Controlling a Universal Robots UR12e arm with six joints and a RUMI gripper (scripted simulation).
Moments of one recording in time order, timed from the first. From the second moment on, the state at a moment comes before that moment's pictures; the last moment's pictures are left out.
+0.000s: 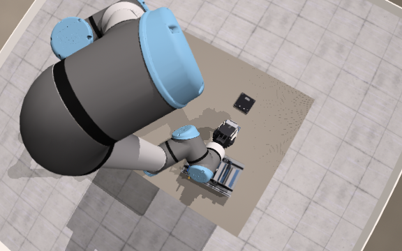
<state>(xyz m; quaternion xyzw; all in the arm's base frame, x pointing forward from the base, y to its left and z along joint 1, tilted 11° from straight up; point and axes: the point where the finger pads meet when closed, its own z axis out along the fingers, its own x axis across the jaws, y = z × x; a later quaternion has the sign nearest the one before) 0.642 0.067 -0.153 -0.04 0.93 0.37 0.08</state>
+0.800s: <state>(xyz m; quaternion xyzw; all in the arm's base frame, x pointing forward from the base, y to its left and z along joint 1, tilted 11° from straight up) 0.642 0.067 -0.151 -0.04 0.93 0.37 0.08</state>
